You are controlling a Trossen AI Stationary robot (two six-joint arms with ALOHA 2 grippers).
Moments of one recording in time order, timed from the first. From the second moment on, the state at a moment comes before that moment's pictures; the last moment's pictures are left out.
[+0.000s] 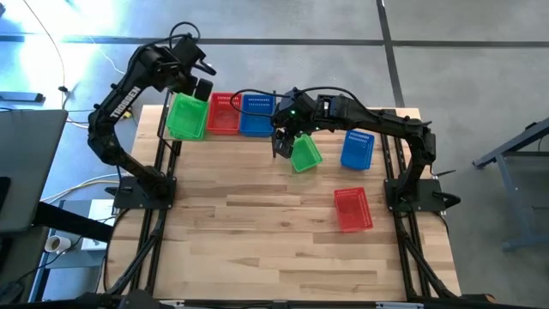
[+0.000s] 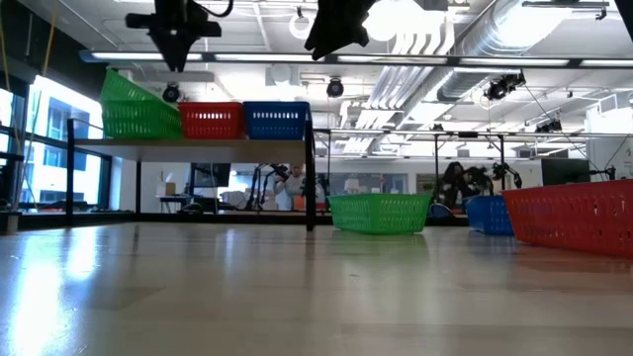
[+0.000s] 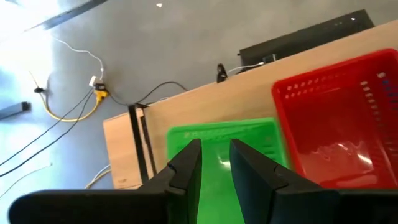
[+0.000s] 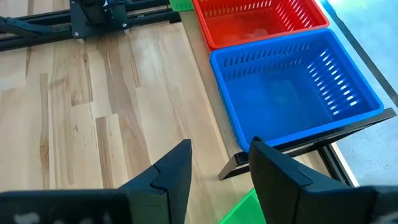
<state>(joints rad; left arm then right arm) 0.93 1.52 1.89 -1.57 -0.43 -0.35 -0.21 1.81 1.94 -0.90 0.07 0.02</state>
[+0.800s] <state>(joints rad) 0.96 1.52 1.88 -1.57 -0.40 -0.28 -0.21 1.81 1.94 -0.89 0.07 0.00</state>
